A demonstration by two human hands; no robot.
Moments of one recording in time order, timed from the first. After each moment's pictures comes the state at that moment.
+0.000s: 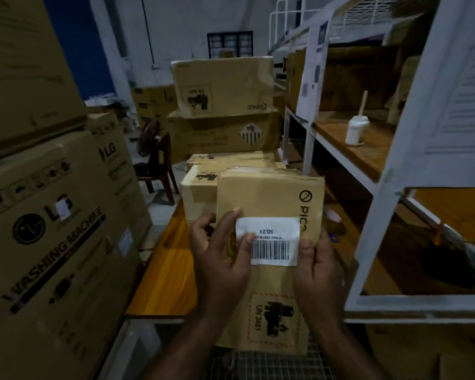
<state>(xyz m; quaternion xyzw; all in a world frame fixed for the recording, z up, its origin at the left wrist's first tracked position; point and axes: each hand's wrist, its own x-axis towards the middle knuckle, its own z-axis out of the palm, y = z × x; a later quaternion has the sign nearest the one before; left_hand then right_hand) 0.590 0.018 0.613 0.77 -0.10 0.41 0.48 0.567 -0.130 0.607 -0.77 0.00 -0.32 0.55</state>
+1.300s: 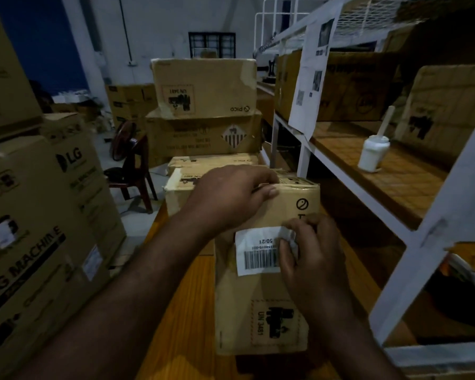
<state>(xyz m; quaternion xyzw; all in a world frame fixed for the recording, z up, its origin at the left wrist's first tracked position) 0.738 0.005 0.753 0.93 -0.27 0.21 0.16 0.671 -0.139 0.648 -0.88 -0.05 -0.41 0.24</state>
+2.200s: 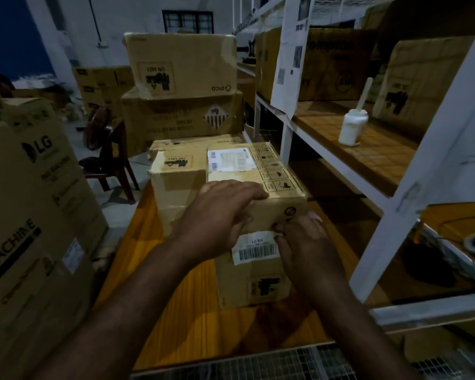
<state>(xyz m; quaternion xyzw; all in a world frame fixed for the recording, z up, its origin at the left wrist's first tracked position) 0.727 0.016 0.678 0.89 -0.37 0.22 0.17 0.663 -0.163 0.628 -0.94 -0.01 -0.25 0.24</state>
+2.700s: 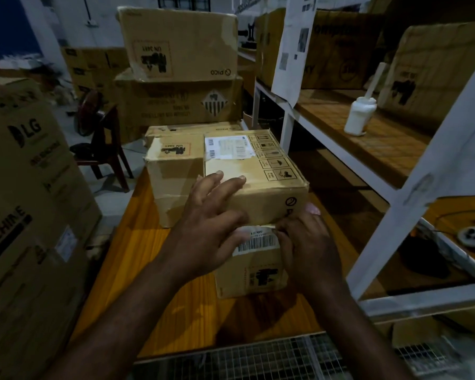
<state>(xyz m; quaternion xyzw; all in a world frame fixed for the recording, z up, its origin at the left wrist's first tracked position) 0.722 0.042 0.632 0.86 -0.40 0.27 0.19 0.666 -0.162 0.606 -0.92 -0.05 -0.35 0.20</state>
